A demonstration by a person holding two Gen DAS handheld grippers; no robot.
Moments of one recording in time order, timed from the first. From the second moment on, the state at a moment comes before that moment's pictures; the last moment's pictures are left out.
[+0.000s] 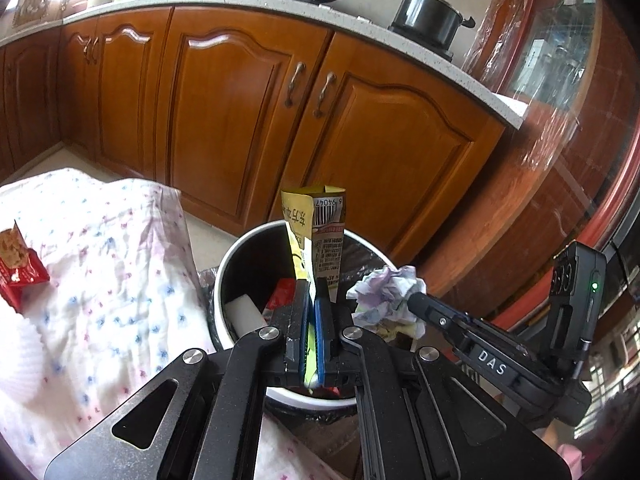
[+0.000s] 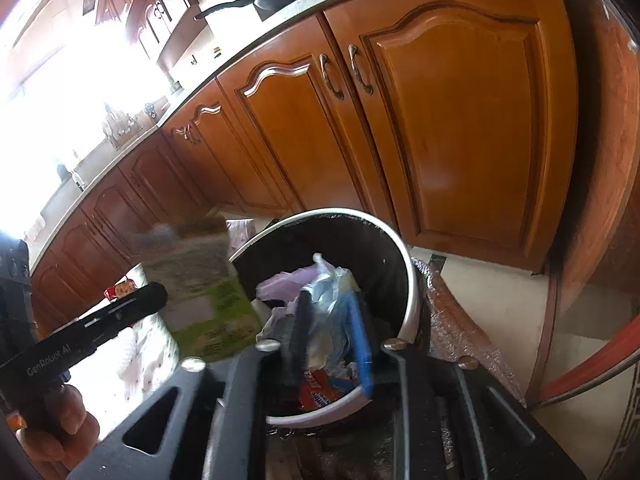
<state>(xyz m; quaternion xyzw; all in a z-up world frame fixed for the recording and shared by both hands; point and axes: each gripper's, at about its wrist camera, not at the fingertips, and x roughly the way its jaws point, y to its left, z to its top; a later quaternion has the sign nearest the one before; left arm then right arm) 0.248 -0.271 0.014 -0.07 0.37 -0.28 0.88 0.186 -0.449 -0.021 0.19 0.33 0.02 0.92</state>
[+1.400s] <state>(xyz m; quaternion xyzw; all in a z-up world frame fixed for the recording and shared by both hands) 0.171 -0.079 -0.011 -0.17 0.37 -0.16 0.90 0.153 -0.321 -0.022 0.20 0.34 0.14 0.91</state>
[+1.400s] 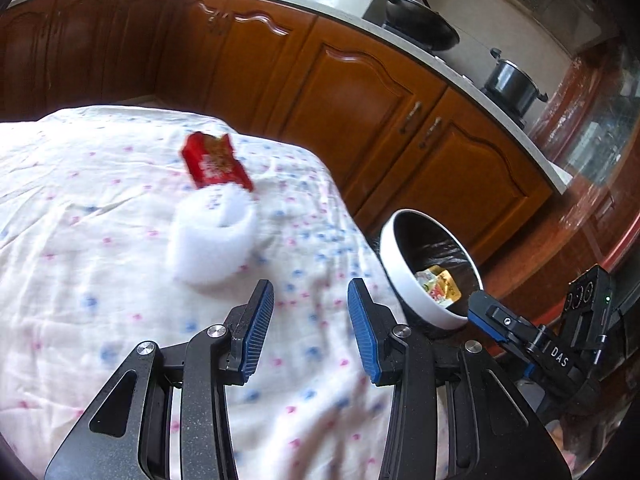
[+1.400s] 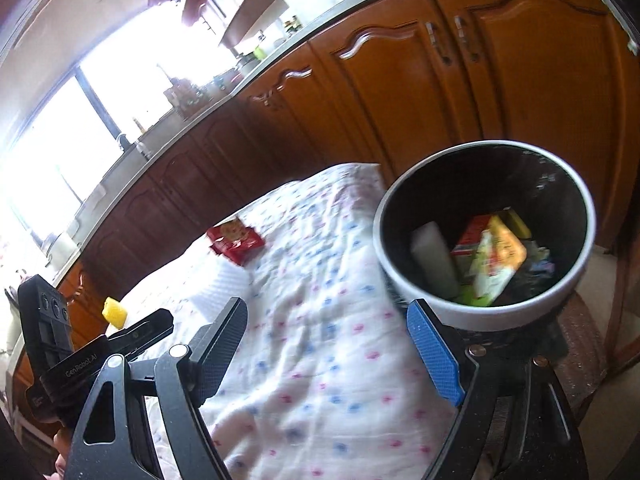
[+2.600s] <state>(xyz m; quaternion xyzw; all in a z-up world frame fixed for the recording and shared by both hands) 0.228 0.042 -0.024 -0.21 0.37 -0.06 0.90 0.270 -0.184 -0.057 0.20 0.43 0.25 0.84</state>
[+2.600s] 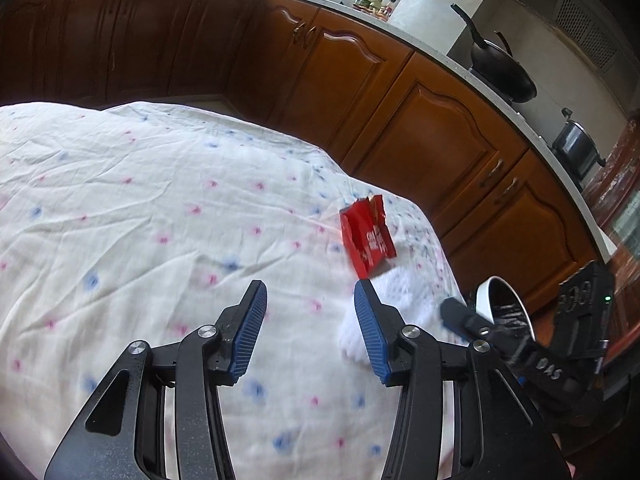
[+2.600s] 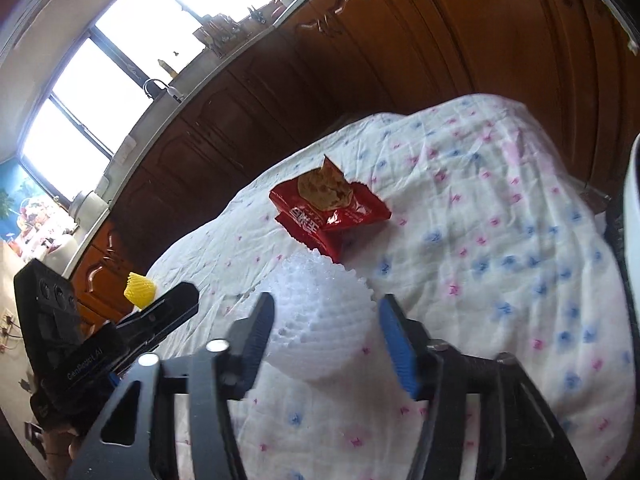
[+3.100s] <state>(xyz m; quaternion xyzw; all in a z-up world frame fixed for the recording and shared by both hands) 0.304 -0.004 -0.037 -0.19 0.40 -0.09 0.89 0.233 -0.268 -0.042 0.20 0.39 0.20 0.88</state>
